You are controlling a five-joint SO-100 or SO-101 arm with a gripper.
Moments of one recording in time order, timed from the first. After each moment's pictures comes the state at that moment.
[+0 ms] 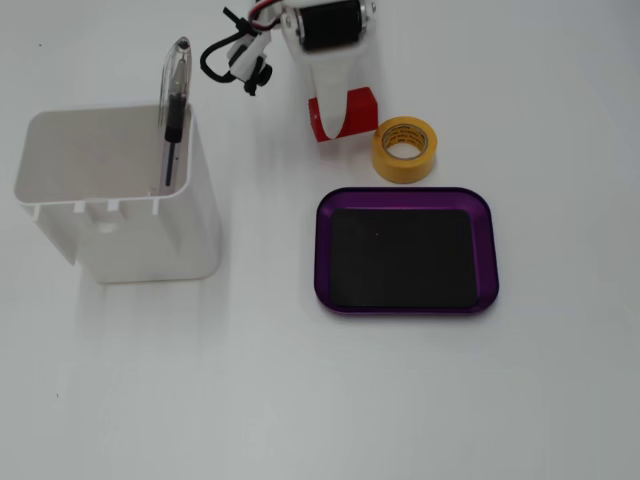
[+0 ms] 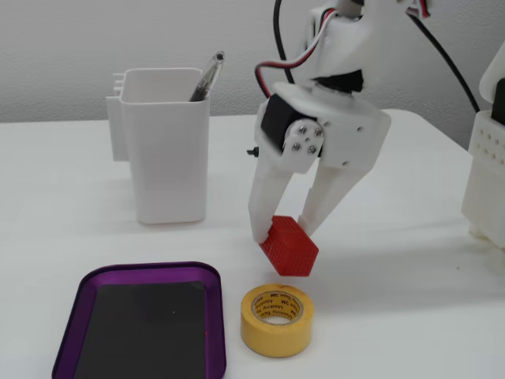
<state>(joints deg) 1.3 117.6 124.4 53.8 -15.6</state>
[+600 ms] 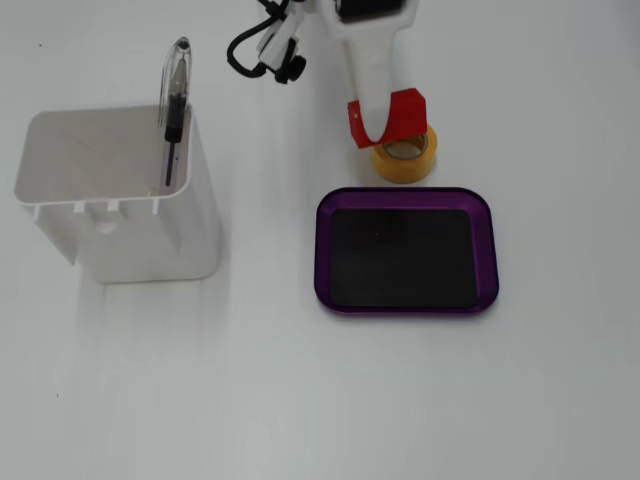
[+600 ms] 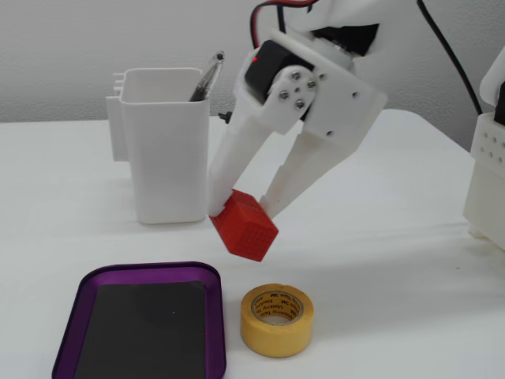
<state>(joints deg) -3.6 113.4 116.1 47.5 -9.7</state>
